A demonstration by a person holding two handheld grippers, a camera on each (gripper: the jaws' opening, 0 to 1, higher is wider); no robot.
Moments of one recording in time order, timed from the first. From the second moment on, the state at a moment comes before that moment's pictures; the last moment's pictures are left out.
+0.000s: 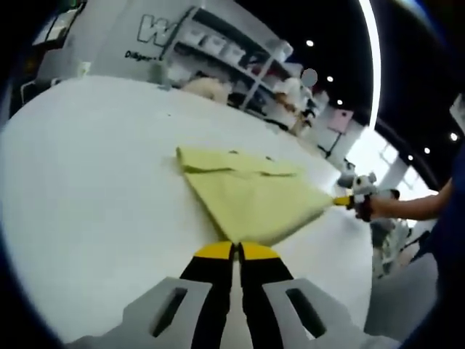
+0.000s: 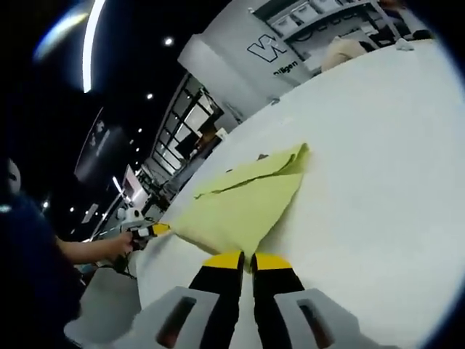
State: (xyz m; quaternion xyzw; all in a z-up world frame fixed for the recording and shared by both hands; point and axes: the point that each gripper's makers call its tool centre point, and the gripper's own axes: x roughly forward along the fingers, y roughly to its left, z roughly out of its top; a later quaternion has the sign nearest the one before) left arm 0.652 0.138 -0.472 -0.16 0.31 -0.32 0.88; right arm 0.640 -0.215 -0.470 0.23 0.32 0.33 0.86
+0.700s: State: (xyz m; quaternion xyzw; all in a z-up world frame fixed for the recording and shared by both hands) left arm 0.629 0.152 -0.468 -0.15 0.31 -0.32 0.88; right arm 0.619 -0.211 -0.464 0.26 0.32 0.34 0.84
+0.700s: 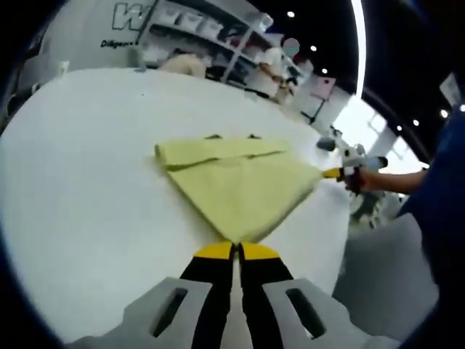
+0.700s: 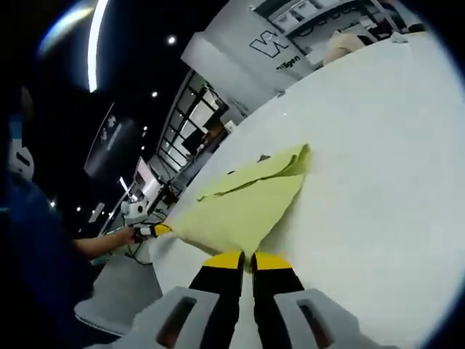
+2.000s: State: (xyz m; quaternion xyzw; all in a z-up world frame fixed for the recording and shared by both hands) left arm 0.584 0.148 -0.426 -0.16 0.28 -0.35 0.88; right arm 0.575 -0.219 -0.435 0.26 0.29 0.35 0.85
